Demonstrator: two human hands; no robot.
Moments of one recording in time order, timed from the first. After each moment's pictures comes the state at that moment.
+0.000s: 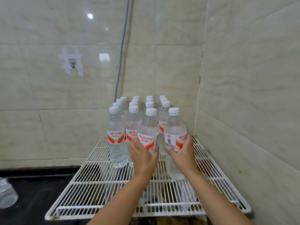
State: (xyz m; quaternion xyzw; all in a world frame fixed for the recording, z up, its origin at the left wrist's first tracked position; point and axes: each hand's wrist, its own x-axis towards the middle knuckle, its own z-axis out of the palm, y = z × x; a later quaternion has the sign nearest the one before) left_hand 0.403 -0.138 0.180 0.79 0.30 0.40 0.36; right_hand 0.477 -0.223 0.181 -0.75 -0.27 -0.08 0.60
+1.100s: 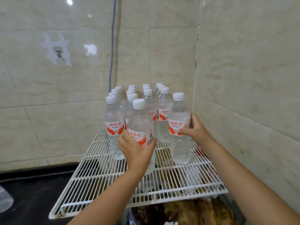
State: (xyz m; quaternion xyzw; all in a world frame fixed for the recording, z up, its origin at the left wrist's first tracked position) left_hand 0.376 -0.115 0.176 0.76 0.29 0.39 0.44; right_hand 0.501 -0.241 0.202 -0.69 -0.29 0.09 0.66
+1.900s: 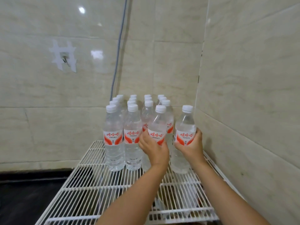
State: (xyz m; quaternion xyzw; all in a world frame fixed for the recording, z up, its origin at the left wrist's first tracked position) left_hand 0.454 -0.145 0.184 0.69 0.25 0.46 0.50; right_hand 0.517 -0.222 0.181 -0.70 -0.23 -0.08 0.67
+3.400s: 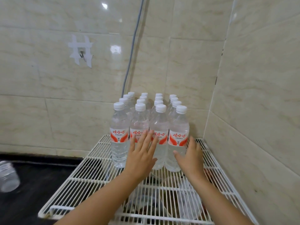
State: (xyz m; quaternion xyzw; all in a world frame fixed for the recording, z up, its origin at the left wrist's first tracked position) left_hand 0.413 -0.074 0.147 0.91 0.17 0.34 -0.17; right_hand 0.502 -0.207 0.174 -0.86 -0.25 -0.09 0.44
